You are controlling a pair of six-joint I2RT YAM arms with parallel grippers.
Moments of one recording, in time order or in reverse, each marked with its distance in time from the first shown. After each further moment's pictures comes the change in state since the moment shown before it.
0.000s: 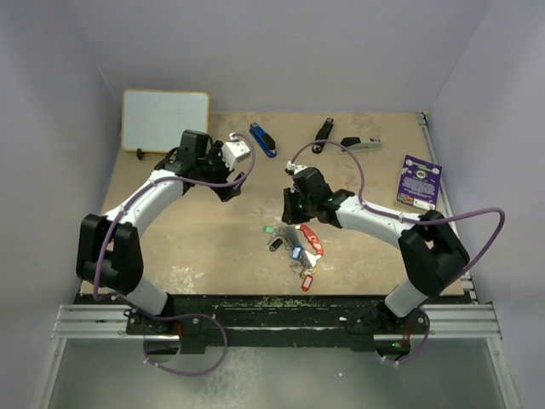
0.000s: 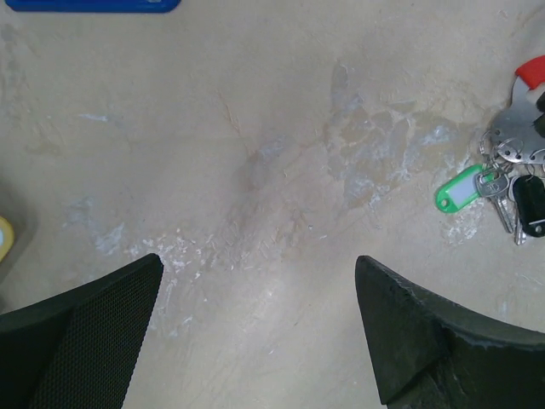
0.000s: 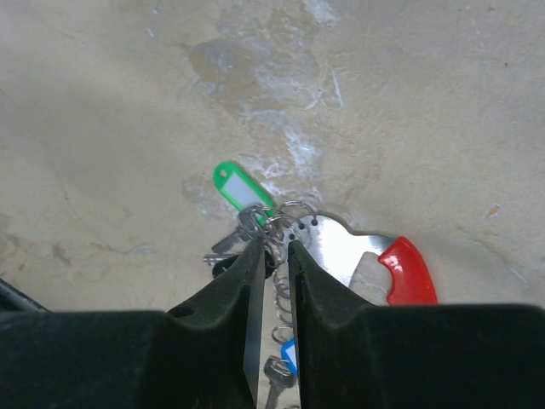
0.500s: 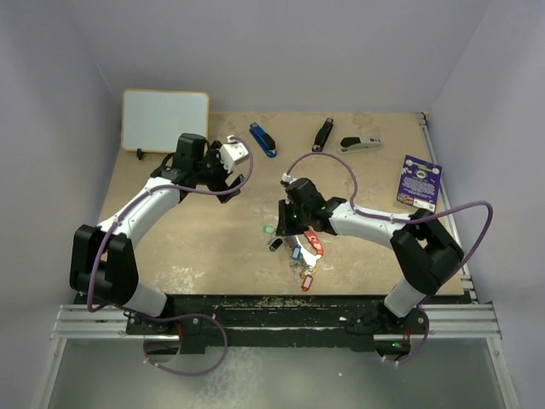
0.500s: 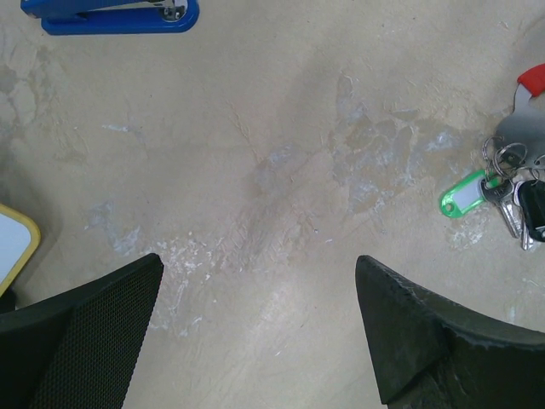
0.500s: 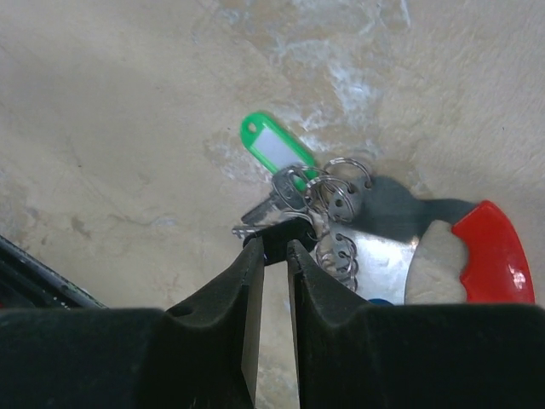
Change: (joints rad) left arm 0.001 -0.100 -0.069 0.064 -0.024 0.003; right arm 0.063 0.032 -0.026 0.020 -0.050 0.127
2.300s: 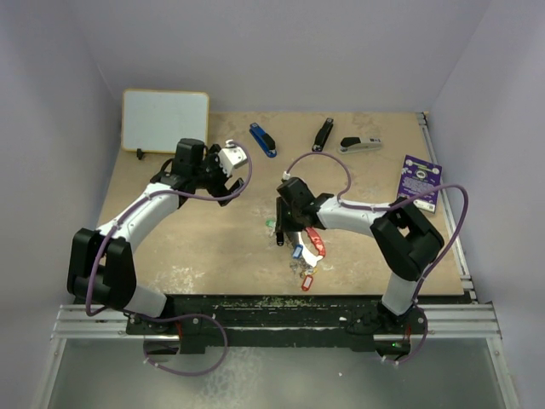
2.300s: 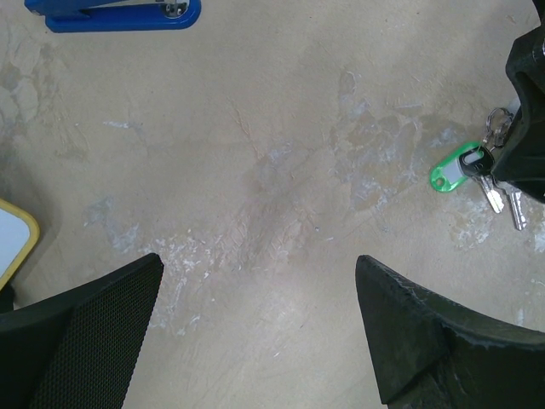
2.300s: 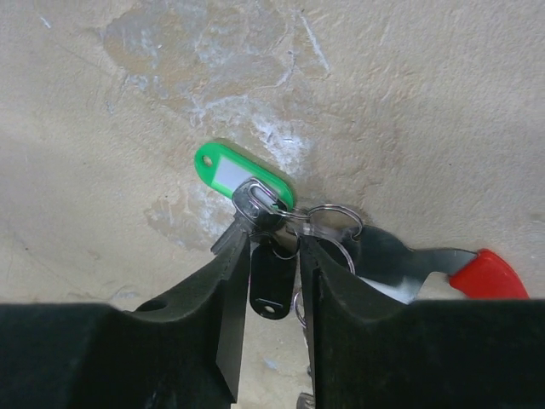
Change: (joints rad) left arm 0.000 -0.030 -0.070 0.072 -0.009 -0.001; right arm 0.002 0.144 0.067 -0.014 0.139 0.101
